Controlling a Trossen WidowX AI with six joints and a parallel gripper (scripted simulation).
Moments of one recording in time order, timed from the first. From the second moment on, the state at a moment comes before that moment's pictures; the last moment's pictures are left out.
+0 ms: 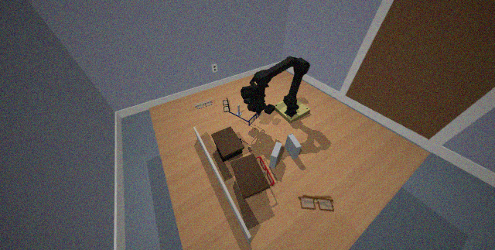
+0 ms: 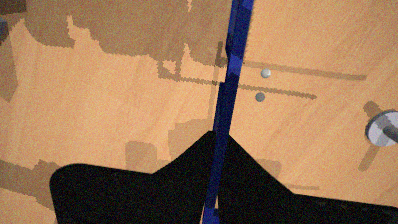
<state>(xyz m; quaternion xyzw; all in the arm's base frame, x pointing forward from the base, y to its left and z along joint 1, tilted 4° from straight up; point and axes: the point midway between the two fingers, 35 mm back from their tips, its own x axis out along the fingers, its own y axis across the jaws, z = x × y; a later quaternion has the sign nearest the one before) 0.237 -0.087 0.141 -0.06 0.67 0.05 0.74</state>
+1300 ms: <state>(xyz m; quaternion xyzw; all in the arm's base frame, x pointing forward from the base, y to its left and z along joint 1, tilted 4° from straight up) 0.244 -0.089 0.108 -0.06 0.67 0.05 0.74</state>
